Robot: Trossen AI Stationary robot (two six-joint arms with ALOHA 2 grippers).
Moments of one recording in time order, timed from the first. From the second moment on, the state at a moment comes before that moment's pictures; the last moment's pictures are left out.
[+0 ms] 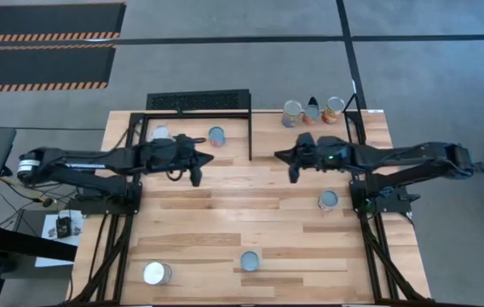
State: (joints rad) left arm 0.12 1.02 0.70 -0.09 -0.20 -0.38; right arm -0.12 1.03 0.67 0.06 0.18 0.44
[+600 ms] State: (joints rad) left arm 0.14 1.26 0.79 -0.10 -0.30 -0.49; right arm -0.15 0.82 0.67 -0.12 0.11 0.41
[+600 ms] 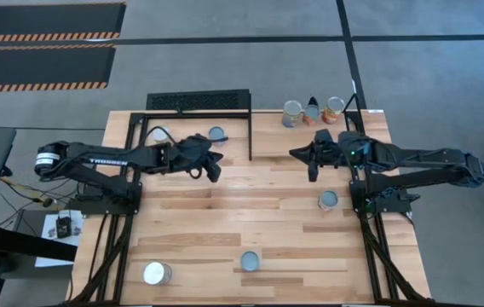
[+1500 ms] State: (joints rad) left arm 0.41 1.35 0.79 -0.14 -0.12 -0.03; right arm -0.17 0.90 0.67 -0.07 0.11 0.46
